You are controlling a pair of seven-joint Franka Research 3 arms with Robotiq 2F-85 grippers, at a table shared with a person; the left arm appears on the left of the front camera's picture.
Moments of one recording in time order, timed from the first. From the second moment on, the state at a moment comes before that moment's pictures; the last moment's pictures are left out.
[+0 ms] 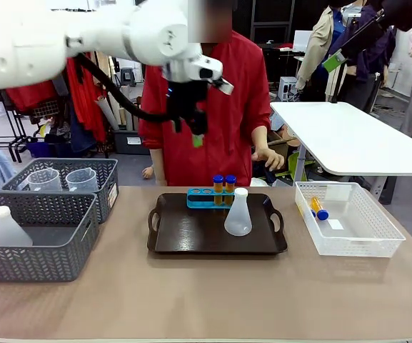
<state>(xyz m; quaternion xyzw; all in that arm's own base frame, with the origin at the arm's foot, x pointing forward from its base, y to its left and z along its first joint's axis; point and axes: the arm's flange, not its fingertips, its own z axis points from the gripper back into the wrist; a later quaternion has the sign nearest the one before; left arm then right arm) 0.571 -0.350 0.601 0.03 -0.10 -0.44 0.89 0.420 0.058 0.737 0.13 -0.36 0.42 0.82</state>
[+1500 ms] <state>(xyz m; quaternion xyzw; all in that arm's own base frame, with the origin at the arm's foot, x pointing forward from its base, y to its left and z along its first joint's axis) 0.566 -0.081 0.560 0.08 -0.10 -0.06 0.99 0.420 0.057 0.737 0.13 -0.36 0.42 0.82</state>
